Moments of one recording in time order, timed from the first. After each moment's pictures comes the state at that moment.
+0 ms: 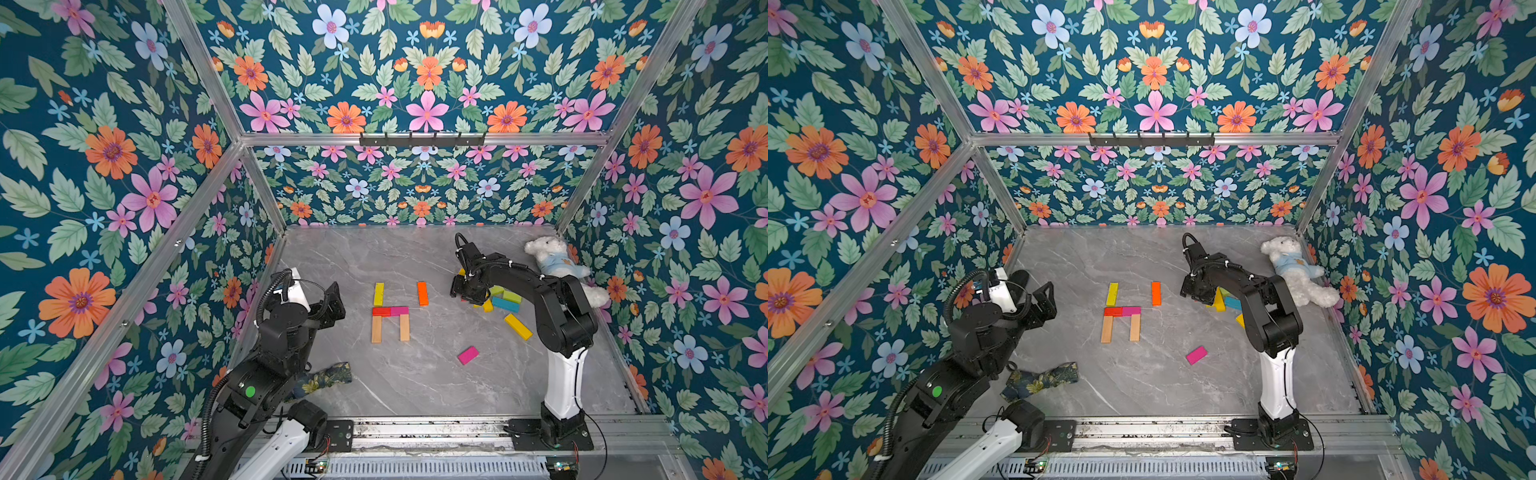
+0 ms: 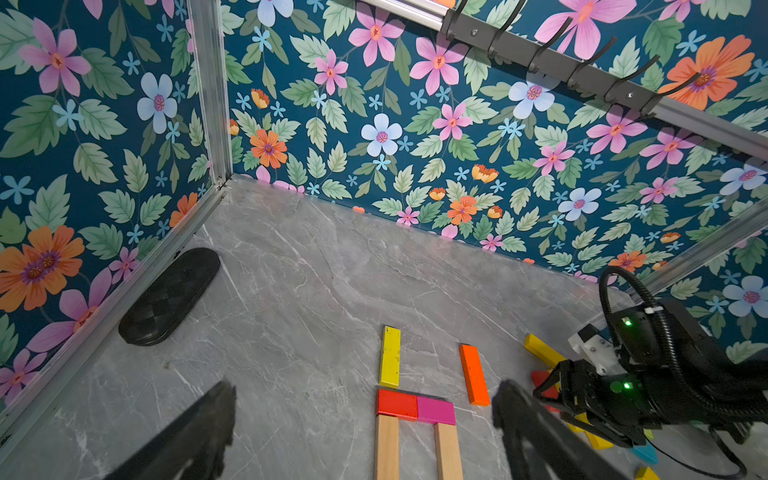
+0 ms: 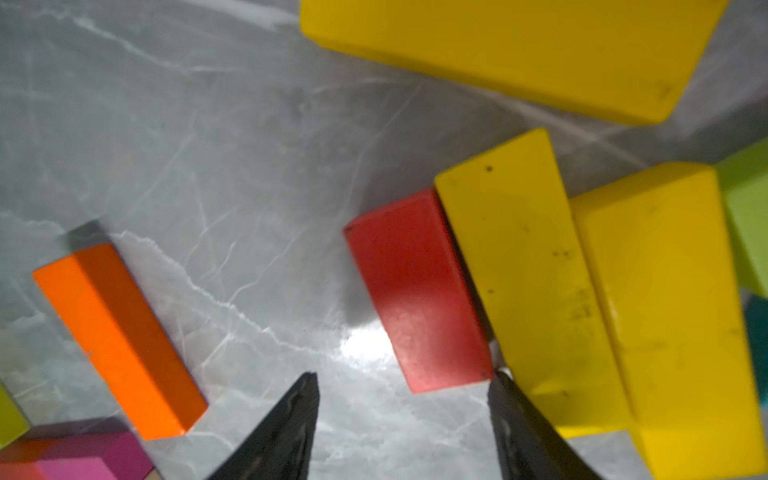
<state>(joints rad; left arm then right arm) -0.57 0.59 0.93 -0.65 -0.48 -0.45 0.39 2.04 1.49 -0.76 -0.02 0.70</state>
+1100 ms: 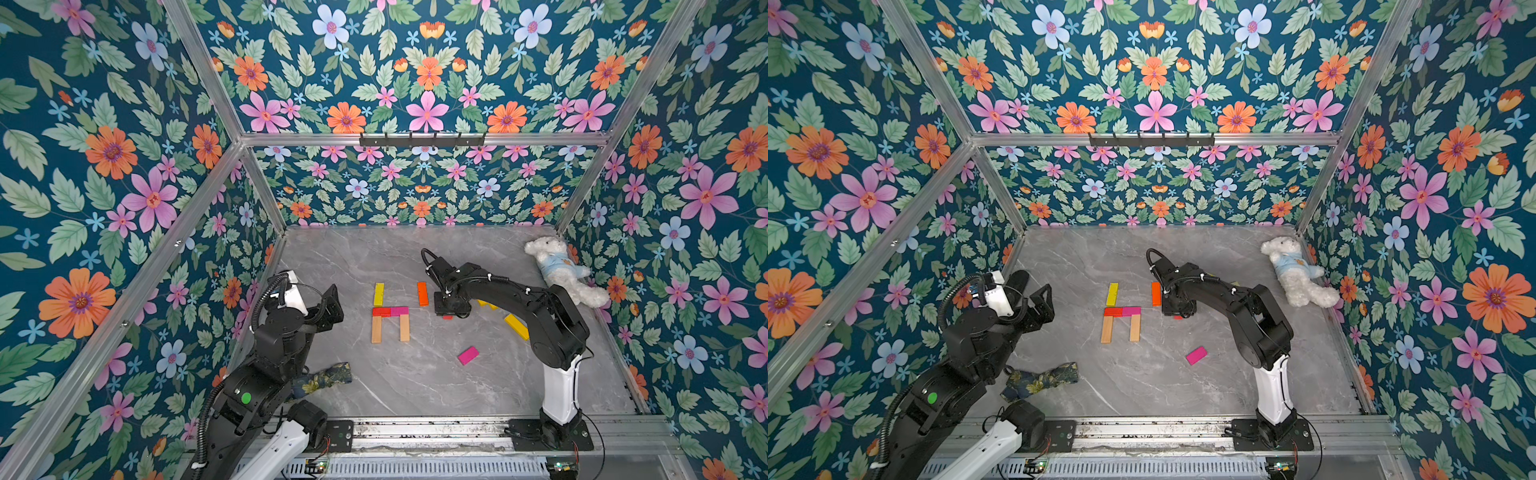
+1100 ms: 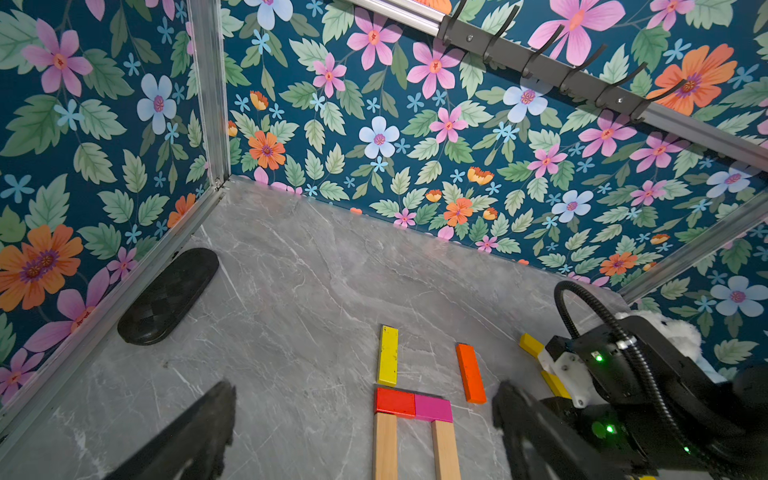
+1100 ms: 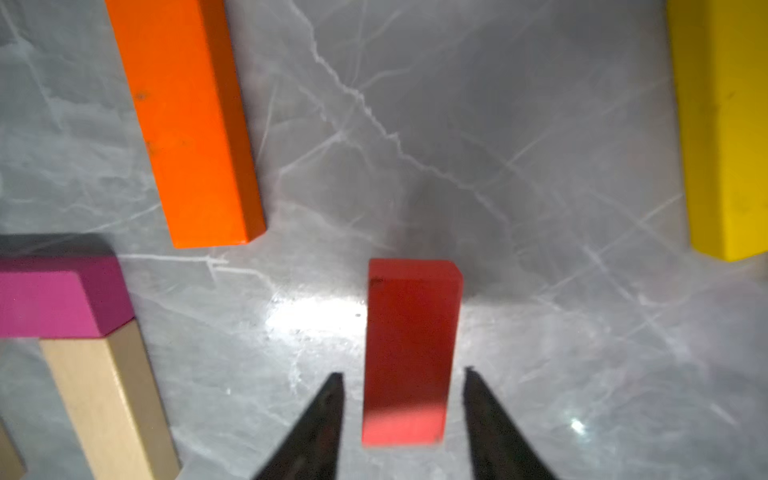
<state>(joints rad) -0.57 0.56 0.92 -0.66 -0.46 -0.45 0.65 1.97 1.45 -0.86 0.07 0.69</state>
